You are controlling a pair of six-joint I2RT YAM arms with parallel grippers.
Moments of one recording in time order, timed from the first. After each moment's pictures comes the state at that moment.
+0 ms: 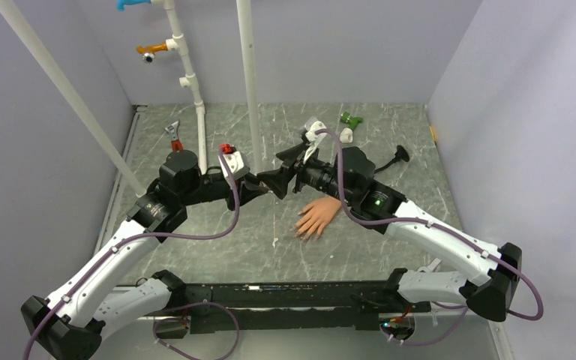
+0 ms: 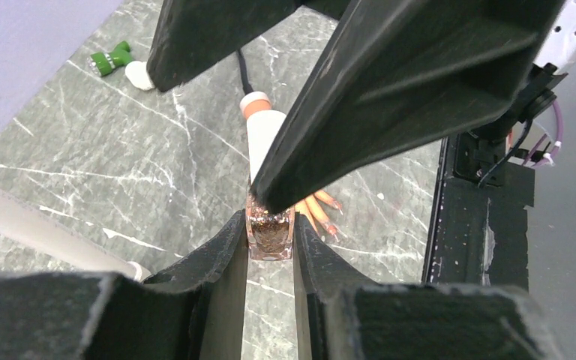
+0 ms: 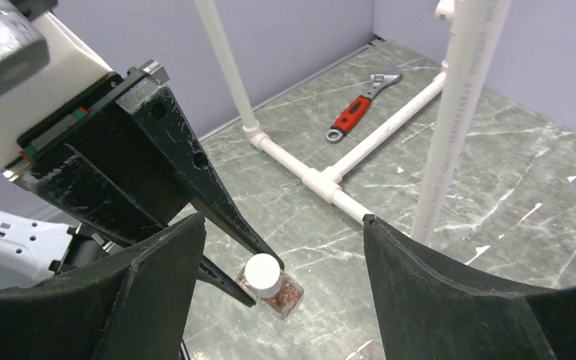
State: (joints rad) left arm -0.58 0.91 0.93 -0.22 0.64 0.16; right arm 0.93 1.16 1.08 0.07 -0.11 0.19
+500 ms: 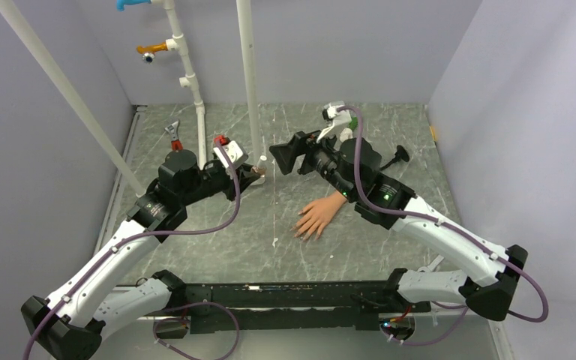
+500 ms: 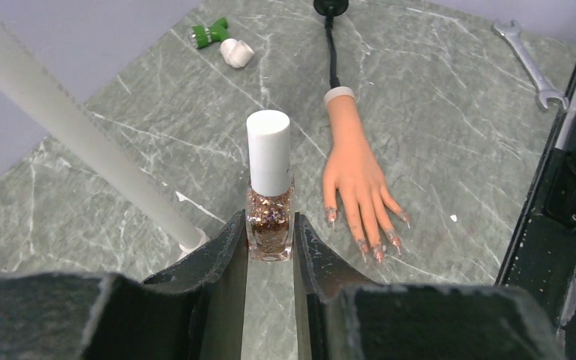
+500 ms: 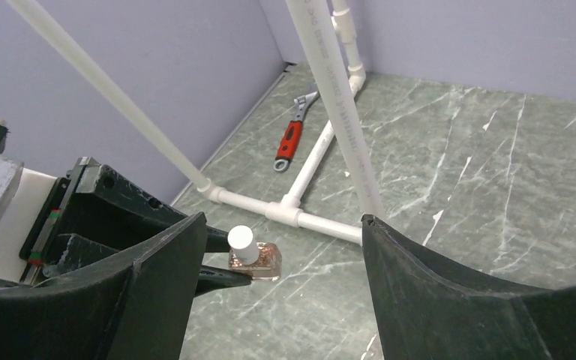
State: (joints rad) left arm -0.58 0.91 0.93 -0.20 0.39 0.14; right arm 0.93 1.14 1.20 -0.07 0.24 0.38
